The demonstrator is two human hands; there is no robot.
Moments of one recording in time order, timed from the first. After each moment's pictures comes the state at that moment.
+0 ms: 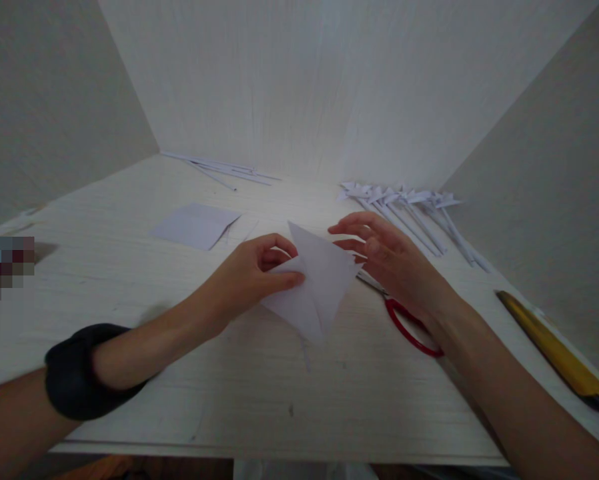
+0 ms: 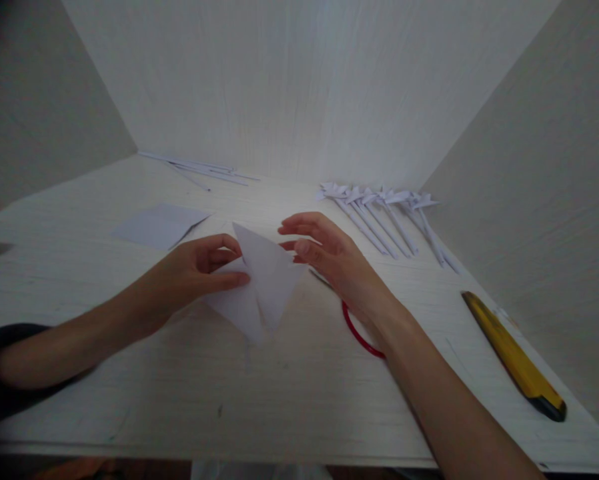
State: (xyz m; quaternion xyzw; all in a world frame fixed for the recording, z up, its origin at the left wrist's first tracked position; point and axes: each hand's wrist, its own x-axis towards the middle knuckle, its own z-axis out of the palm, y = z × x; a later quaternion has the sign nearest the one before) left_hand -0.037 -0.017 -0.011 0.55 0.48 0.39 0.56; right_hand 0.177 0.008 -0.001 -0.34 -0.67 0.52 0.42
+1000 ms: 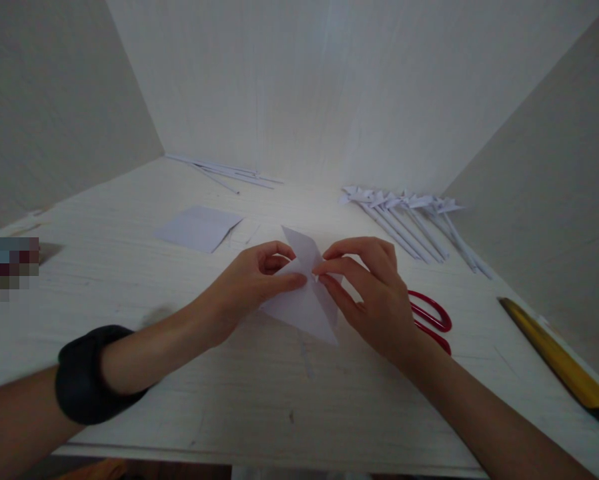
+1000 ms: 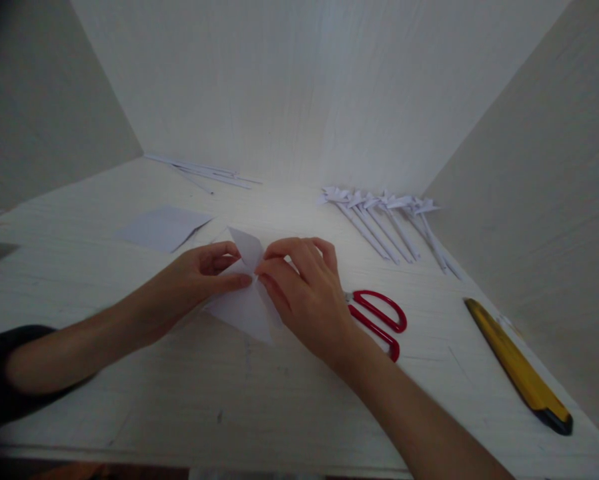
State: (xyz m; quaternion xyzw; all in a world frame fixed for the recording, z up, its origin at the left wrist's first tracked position) left_hand -0.035 -0.022 -0.008 0.50 0.47 0.40 0.61; right_hand 0.149 -0.017 -0.017 -0.31 -0.86 -0.10 0.39
